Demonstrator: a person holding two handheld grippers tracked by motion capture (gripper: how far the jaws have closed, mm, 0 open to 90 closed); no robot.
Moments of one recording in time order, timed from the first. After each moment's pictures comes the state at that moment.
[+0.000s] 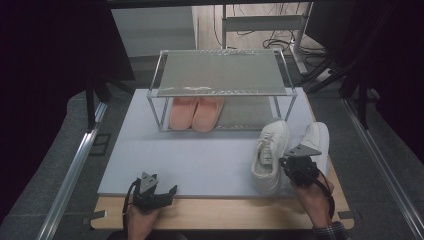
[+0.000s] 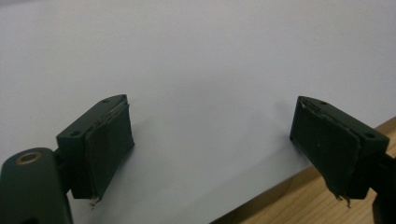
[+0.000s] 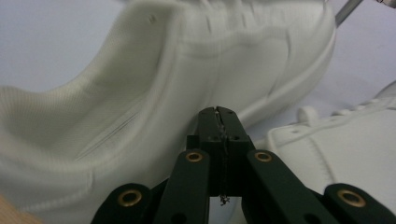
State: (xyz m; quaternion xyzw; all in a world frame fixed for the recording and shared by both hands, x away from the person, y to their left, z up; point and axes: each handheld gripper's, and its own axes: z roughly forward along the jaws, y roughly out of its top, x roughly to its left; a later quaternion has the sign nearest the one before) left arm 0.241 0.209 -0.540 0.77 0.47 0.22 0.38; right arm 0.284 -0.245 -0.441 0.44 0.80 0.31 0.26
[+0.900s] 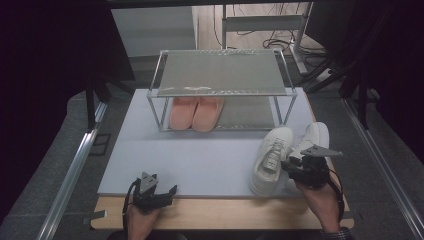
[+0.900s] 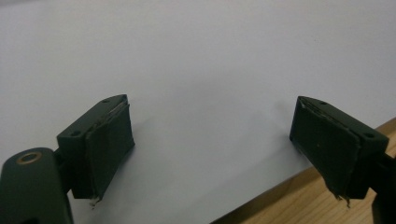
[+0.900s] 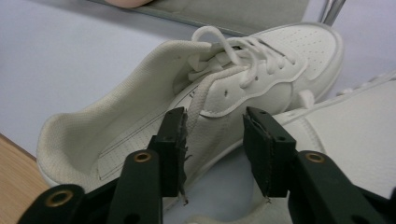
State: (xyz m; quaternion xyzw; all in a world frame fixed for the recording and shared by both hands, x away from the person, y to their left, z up) left arm 0.241 0.209 -0.540 0.77 0.47 0.22 0.38; right arm 0.278 -0.270 -0.439 0.49 0.76 0.38 0.19
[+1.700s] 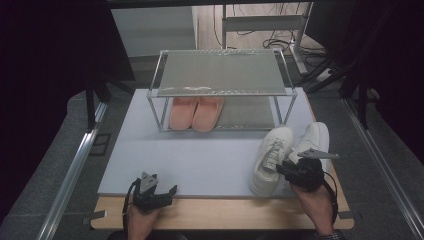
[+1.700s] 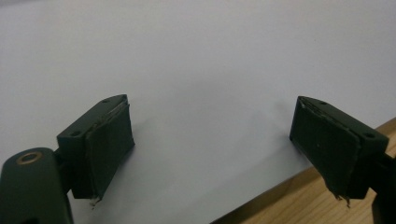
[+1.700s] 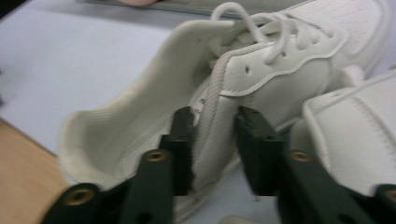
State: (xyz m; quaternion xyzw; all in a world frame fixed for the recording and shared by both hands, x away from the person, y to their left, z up) left arm 0.241 0.209 -0.540 0.77 0.47 0.22 0.38; right arm 0.277 -0.264 -0.453 0.51 0.75 0.41 0.14
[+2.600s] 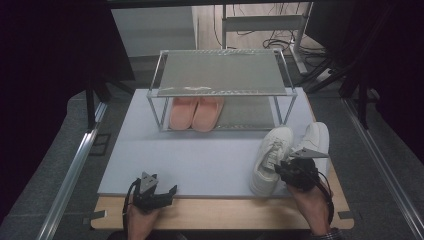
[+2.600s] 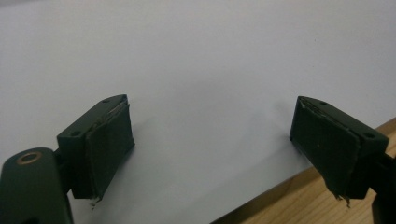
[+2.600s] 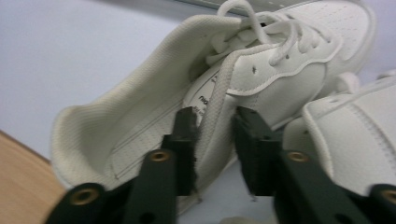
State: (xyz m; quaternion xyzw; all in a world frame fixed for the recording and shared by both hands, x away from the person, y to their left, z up) left arm 0.241 0.209 -0.540 0.77 0.47 0.22 0.38; right arm 0.275 -0.247 -0.447 0.50 0.77 0.36 0.18
